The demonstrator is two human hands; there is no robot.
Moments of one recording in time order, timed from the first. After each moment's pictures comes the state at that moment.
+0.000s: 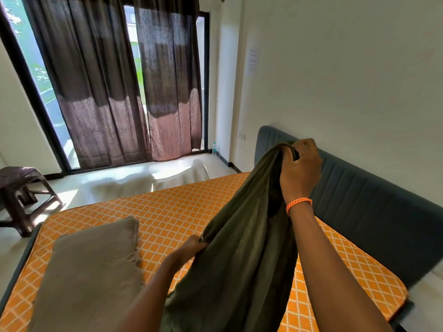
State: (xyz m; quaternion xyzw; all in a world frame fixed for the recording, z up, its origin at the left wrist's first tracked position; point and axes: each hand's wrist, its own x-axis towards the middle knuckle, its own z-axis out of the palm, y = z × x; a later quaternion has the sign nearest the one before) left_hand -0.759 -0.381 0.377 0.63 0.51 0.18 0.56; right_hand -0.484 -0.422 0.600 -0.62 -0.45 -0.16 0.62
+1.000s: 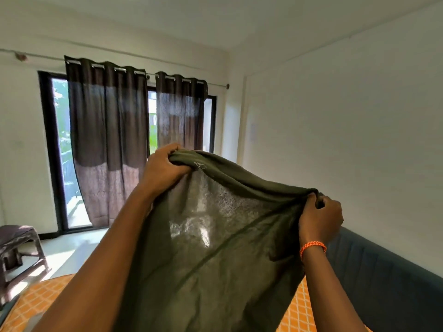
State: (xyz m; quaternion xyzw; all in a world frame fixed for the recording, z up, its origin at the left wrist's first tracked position) left_hand -0.809 -0.323 0.767 0.74 0.37 0.56 0.10; right_hand -0.446 -0.389 0.675 -0.65 -0.28 -0.08 0.70
